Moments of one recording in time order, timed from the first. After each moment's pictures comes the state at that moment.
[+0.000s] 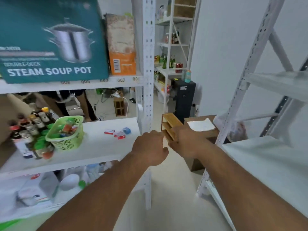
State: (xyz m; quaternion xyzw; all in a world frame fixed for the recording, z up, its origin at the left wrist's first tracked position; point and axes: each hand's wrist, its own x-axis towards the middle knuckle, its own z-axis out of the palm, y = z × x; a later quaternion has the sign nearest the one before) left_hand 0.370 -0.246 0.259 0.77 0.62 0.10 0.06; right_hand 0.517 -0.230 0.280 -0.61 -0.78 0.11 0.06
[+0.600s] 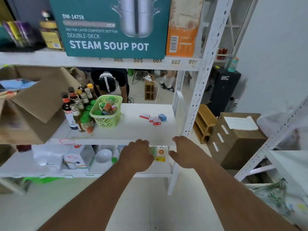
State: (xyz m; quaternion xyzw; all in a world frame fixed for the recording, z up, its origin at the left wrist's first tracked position) left_hand 0.186 -0.252 0.166 0.64 0.75 0.05 0.14; right_hand 0.367 -0.197 0.181 -0.55 -0.82 0.19 0.00
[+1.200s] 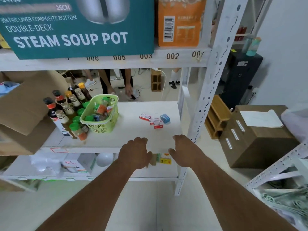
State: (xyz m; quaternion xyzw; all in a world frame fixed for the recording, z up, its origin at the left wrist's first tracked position) left_hand 0.178 -0.122 0.136 0.62 0.77 0.01 0.15; right_hand 0.357 -0.055 0.126 -0.54 -0.81 0.22 0.01
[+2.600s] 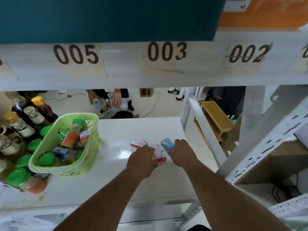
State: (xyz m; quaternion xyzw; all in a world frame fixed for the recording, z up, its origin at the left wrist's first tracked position) left_hand 0.109 0.112 0.007 0.66 0.73 0.06 0.16; right_hand 0.259 0.185 -0.010 -0.66 -0.72 0.21 0.06
